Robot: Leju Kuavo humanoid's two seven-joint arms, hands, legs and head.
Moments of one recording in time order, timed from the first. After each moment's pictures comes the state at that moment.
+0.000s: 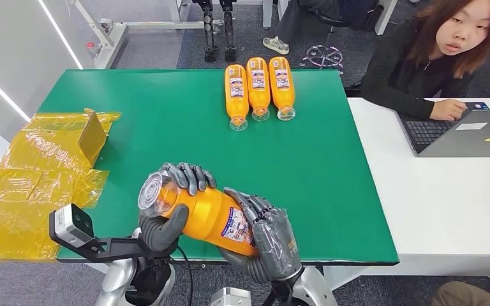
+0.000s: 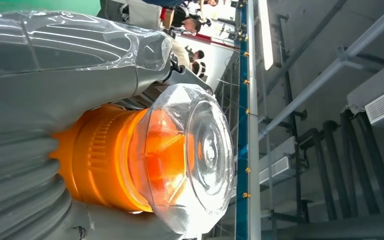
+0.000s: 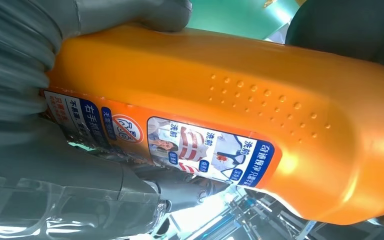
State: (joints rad) left arm -0.14 -0.17 -0.50 -1.35 0.28 -0.44 -0.40; right arm 0.02 0.02 0.65 -1.73 1.02 -0.27 -0.19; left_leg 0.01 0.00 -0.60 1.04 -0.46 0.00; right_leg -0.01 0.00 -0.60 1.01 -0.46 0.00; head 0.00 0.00
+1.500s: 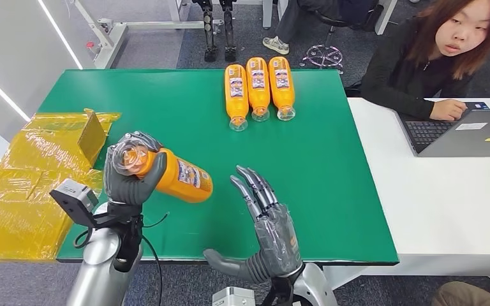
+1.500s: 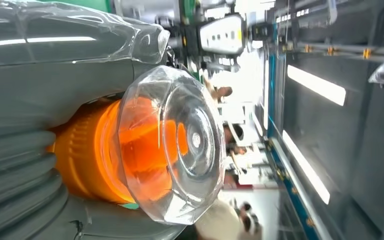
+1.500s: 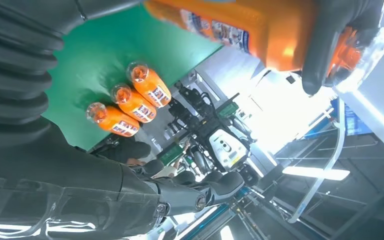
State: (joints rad) left arm -0.25 -0.12 -0.27 -1.21 -0.16 -0.03 -0.45; right arm 0.00 0.03 0.65 -1.73 1.00 -0.30 -0.23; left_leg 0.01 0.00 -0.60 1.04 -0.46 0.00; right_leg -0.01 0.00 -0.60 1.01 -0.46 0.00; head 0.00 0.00
